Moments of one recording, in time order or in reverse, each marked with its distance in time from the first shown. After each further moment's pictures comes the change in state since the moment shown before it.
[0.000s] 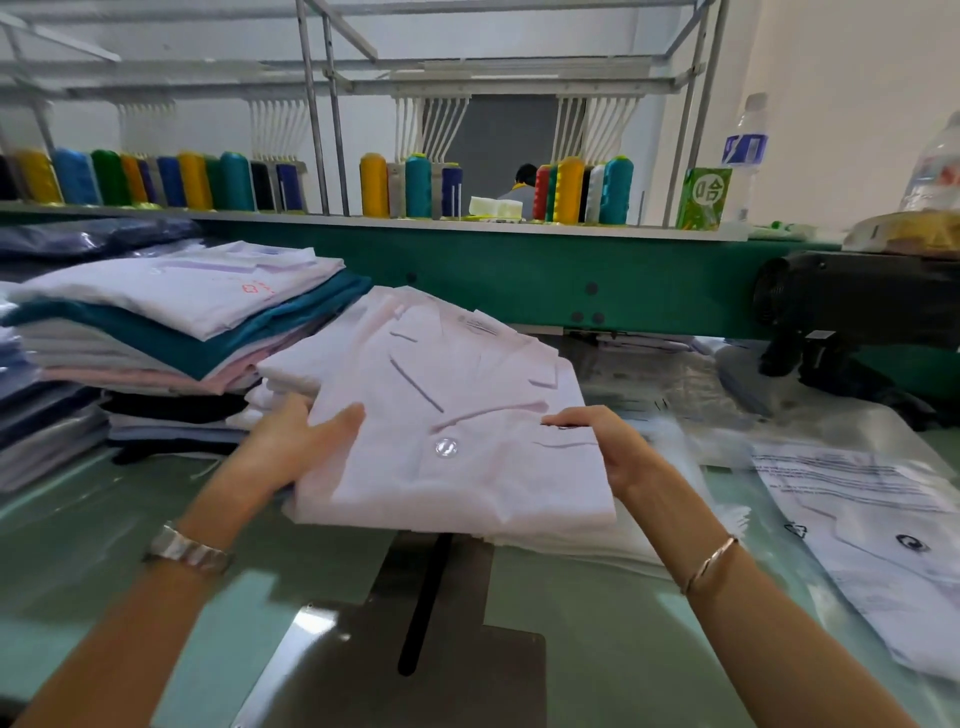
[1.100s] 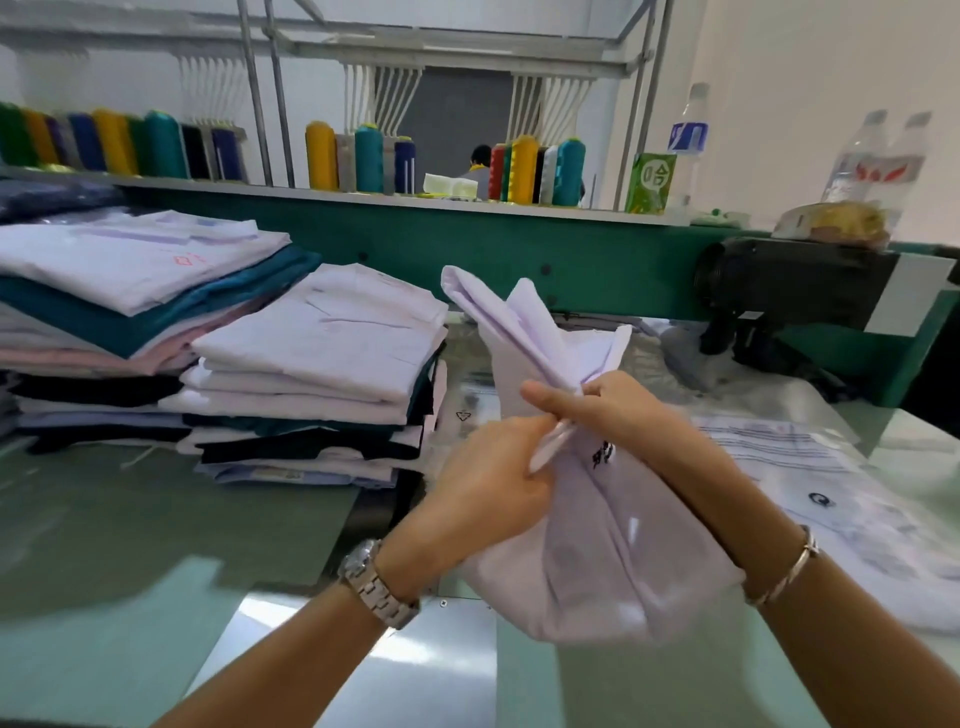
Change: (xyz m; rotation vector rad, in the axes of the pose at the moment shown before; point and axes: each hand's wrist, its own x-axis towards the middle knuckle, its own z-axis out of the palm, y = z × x) left_hand -0.111 0.107 0.112 0.073 -0.317 0.750; right_hand -0.074 -0.034 -0.009 -0.911 0.308 -0.202
